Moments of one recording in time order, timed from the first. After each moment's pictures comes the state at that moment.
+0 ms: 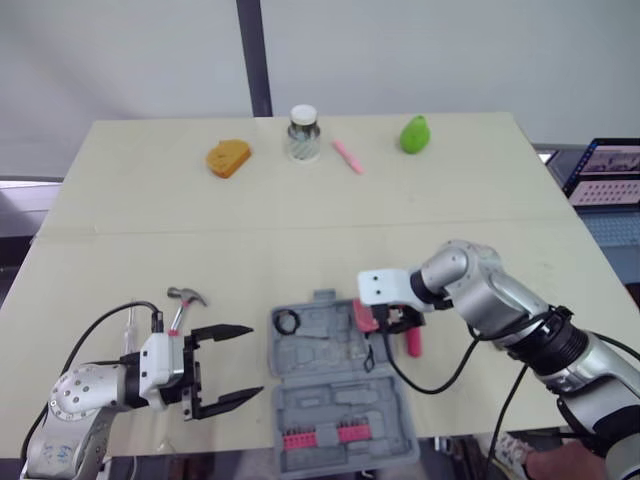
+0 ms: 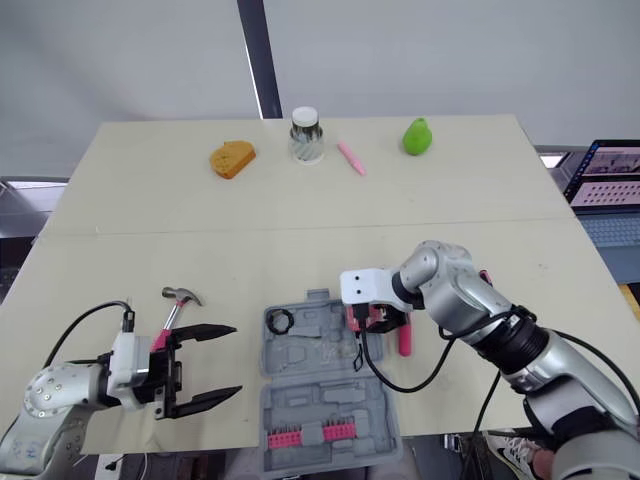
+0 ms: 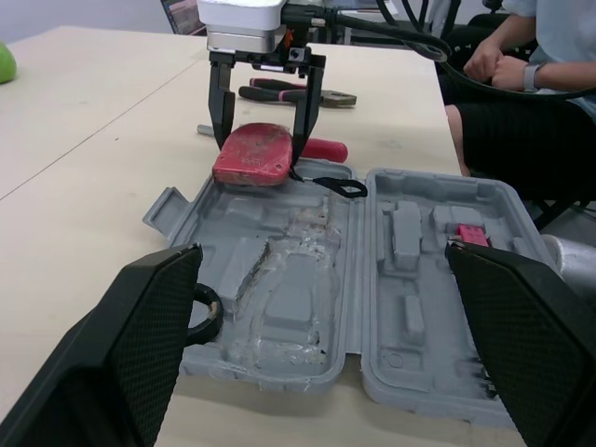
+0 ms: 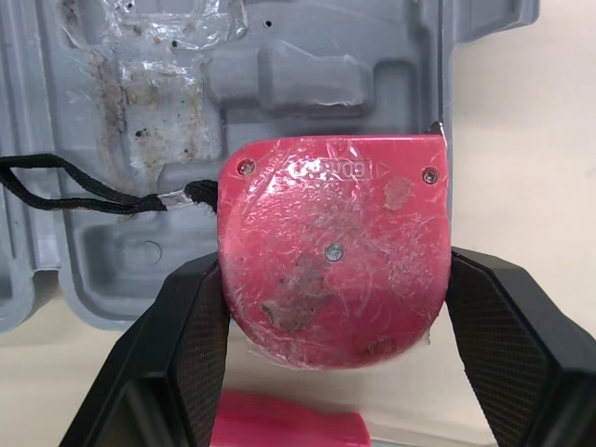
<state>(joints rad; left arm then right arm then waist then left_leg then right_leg) 0.24 0.66 0.16 -0.26 -0.50 -0.10 -1.15 -0.77 -0.72 0.67 -0.12 -0.24 0.63 1.28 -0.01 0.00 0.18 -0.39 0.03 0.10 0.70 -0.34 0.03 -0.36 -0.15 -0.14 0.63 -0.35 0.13</state>
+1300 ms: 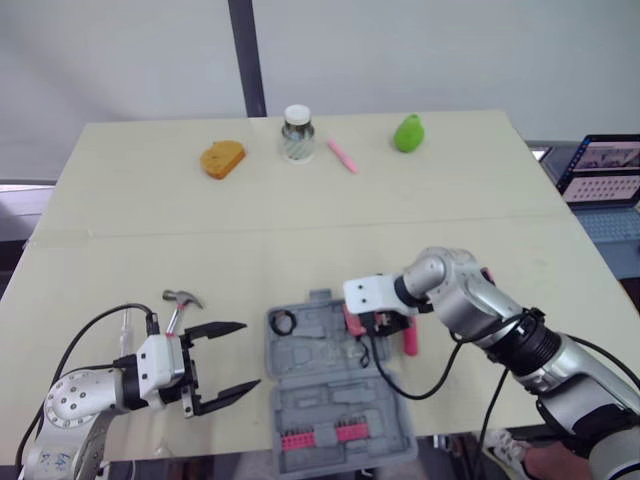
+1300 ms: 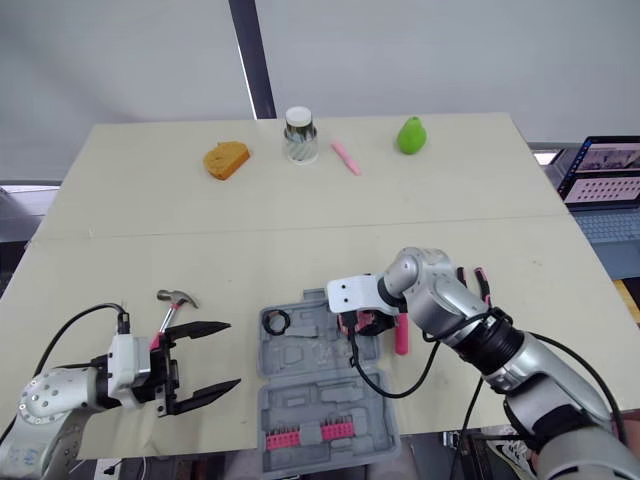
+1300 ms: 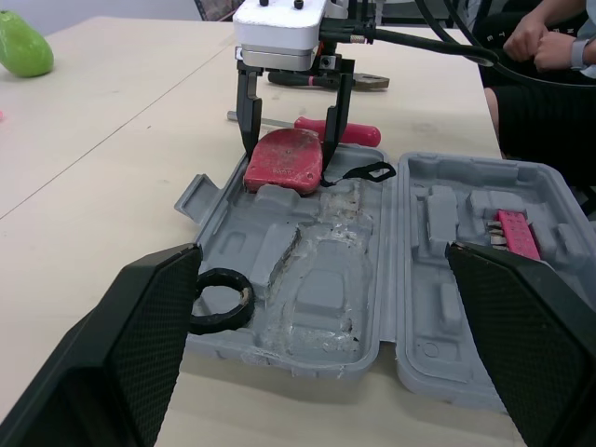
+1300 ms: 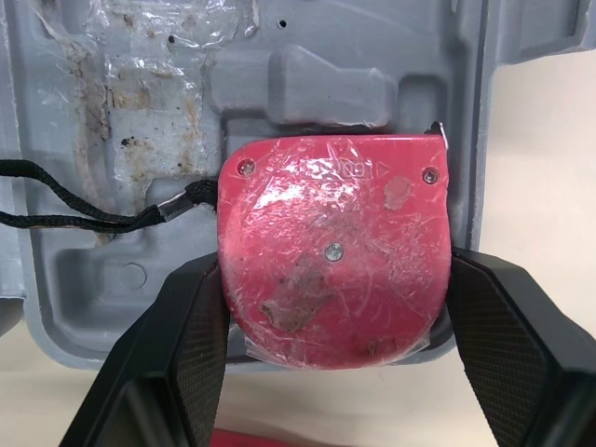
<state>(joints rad) 0.26 0.65 0.17 -0.26 -0.46 -0.14 -1.08 -0.77 -0.64 0.70 -0.07 -0.34 0.57 1.29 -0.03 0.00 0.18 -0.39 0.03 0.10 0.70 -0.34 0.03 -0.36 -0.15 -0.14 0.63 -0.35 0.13</state>
